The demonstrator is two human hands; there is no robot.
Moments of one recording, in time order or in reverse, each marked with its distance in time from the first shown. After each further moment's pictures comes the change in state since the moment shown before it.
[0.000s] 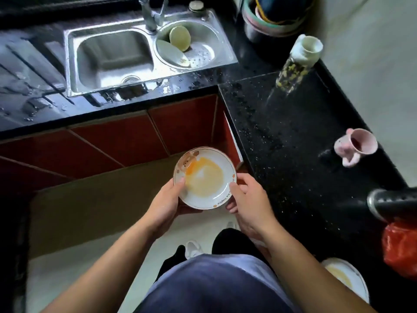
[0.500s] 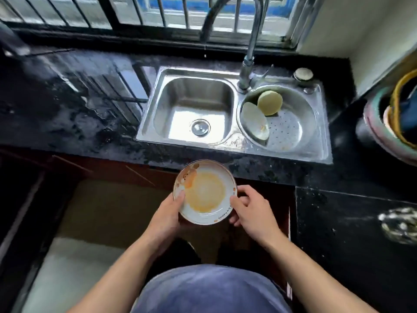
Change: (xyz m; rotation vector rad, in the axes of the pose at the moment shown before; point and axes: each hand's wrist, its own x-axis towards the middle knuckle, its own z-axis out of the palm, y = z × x) left_hand 0.181 0.167 -0.135 -0.207 0.406 0.050; right_hand 0.305 -0.199 0.121 -0.162 -0.427 -0.131
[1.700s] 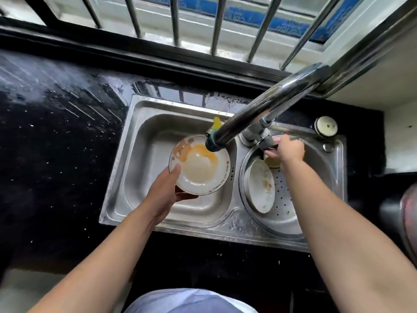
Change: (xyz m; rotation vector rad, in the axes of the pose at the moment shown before) left_hand 0.351 0.195 -0.013 -0.220 -0.001 -0.127; right_hand 0.480 -0.132 -0.114 0.291 0.662 0.427
